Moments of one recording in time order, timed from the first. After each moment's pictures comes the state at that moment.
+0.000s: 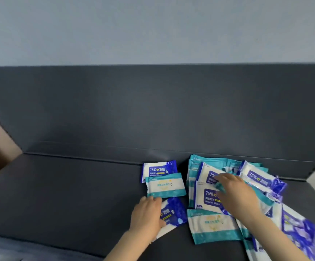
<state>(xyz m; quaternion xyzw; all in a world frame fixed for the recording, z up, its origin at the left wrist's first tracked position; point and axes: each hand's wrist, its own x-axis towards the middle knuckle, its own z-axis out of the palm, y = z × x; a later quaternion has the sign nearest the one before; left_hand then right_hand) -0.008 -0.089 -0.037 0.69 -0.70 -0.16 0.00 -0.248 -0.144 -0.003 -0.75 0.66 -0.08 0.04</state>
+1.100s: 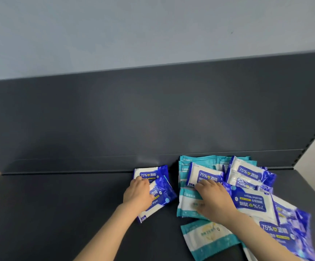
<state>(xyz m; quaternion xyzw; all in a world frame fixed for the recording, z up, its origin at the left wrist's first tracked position) 0.003 -0.174 -0.032 0.71 -0.69 -0.13 -0.02 -0.227 -0.150 -0.019 -0.80 0.59 0.01 0.05</state>
